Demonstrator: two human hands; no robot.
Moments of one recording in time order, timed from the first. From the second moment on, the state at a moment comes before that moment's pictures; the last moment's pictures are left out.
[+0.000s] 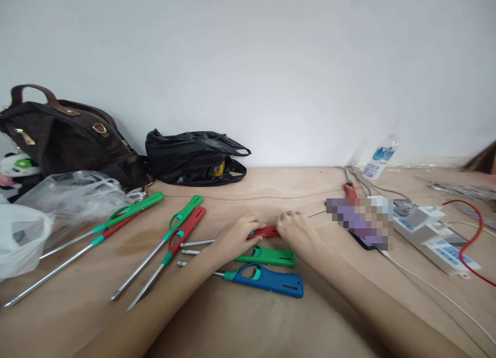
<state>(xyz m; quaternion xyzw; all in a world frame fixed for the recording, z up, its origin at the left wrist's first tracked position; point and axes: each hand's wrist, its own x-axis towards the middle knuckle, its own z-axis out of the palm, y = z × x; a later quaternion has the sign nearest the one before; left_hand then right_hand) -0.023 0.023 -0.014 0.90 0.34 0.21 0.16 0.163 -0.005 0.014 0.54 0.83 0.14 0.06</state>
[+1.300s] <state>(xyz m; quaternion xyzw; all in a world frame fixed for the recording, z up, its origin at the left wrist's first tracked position) -0.022 0.023 -0.013 0.91 0.34 0.19 0.16 0.168 0.008 -0.005 0.56 0.82 0.14 0.07</state>
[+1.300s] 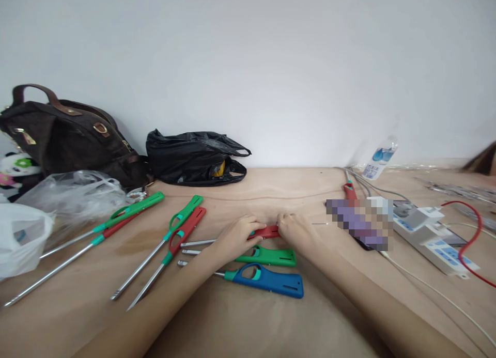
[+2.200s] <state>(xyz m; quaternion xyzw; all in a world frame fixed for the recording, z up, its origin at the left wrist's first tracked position) -0.022 0.024 -0.012 0.91 0.33 0.20 0.15 0.170 0.003 0.010 0.54 0.83 0.10 0.08</state>
